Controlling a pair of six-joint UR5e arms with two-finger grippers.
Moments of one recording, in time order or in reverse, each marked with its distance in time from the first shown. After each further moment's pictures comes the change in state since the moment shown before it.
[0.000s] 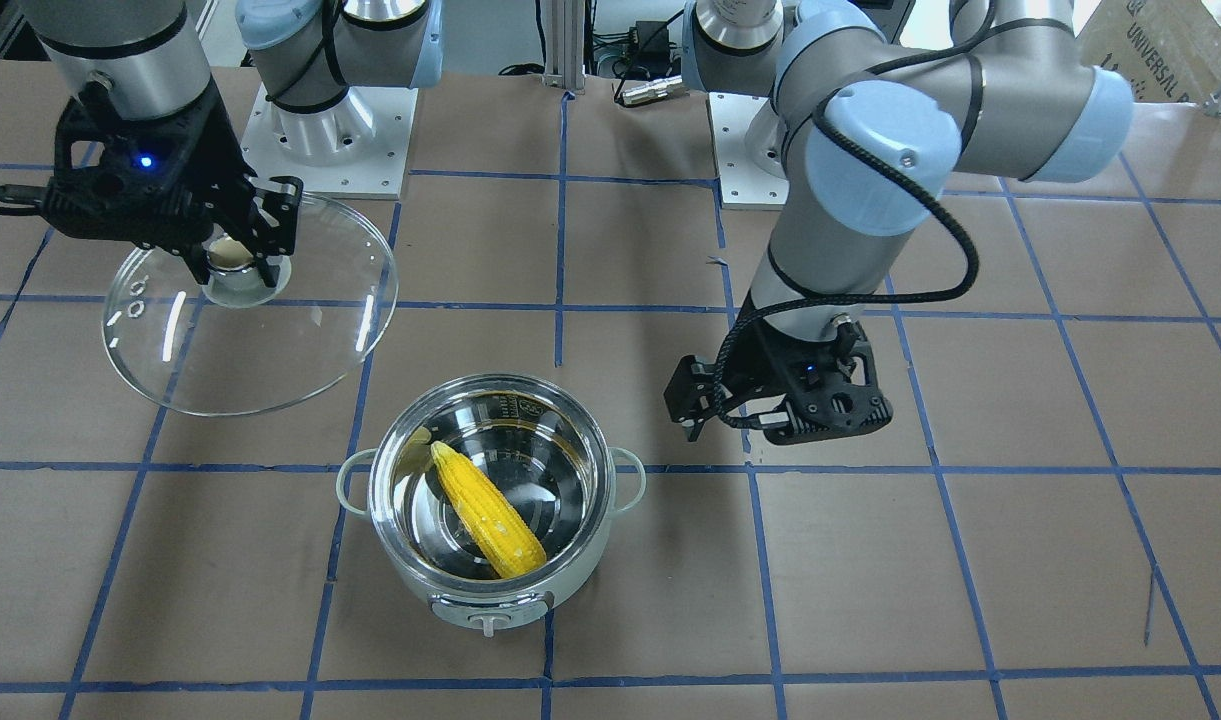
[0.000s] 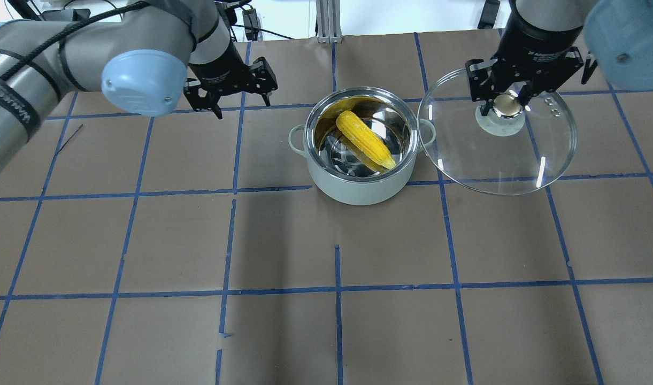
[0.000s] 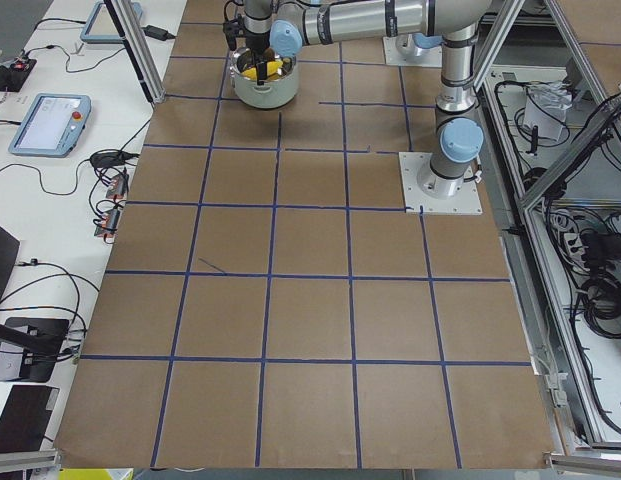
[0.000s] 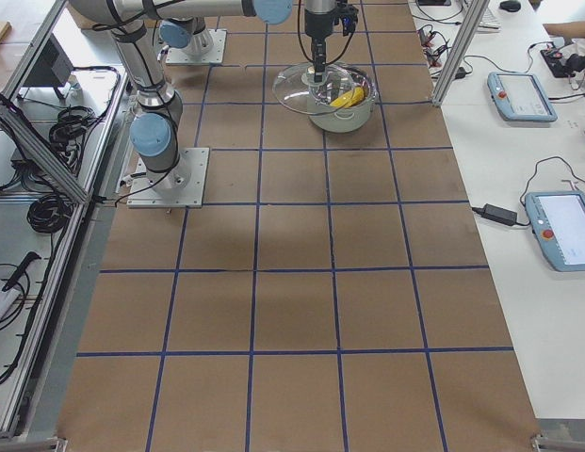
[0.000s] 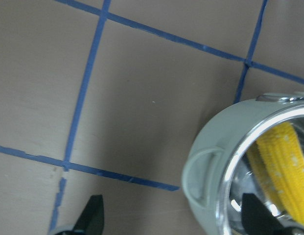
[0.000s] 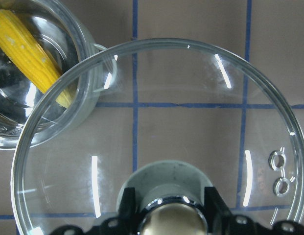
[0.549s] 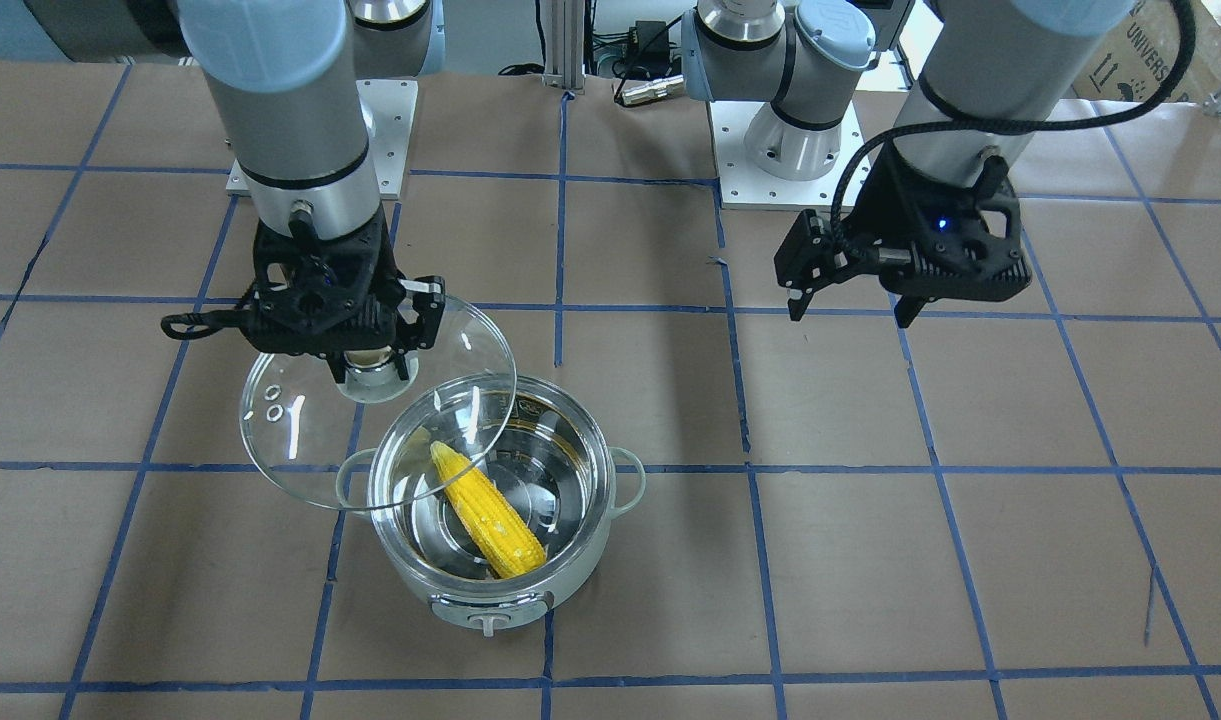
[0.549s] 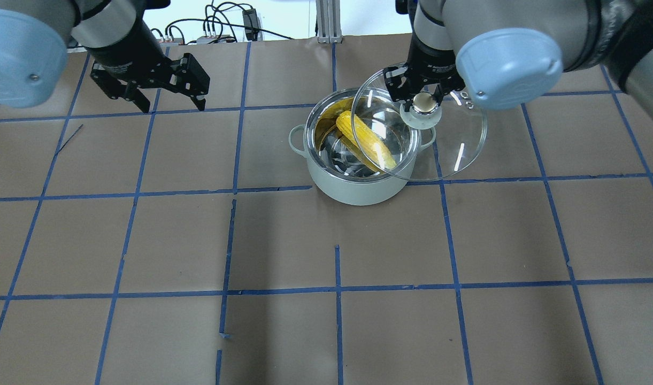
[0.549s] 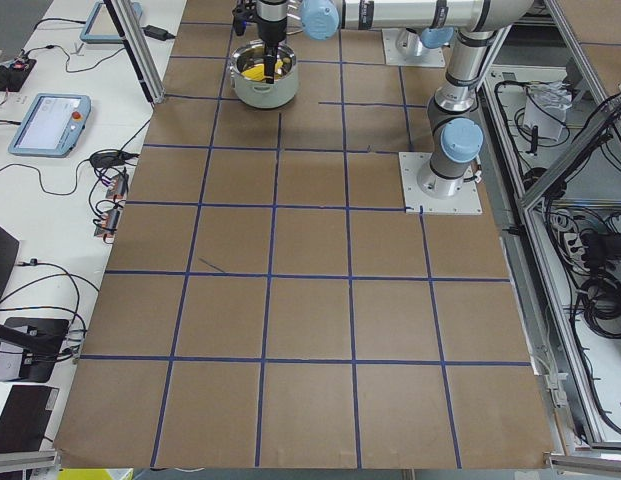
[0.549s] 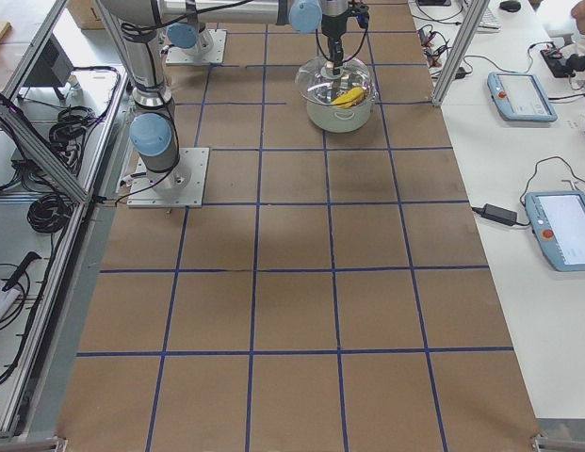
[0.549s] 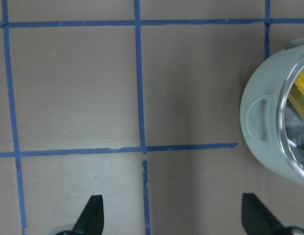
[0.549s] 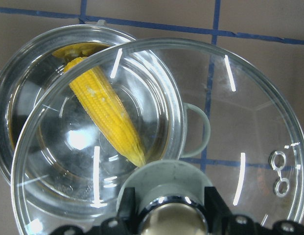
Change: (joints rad) left arm 0.125 0.205 -0.001 -0.239 0.010 0.295; right arm 0.162 0.171 -0.010 -0.238 0.007 0.090
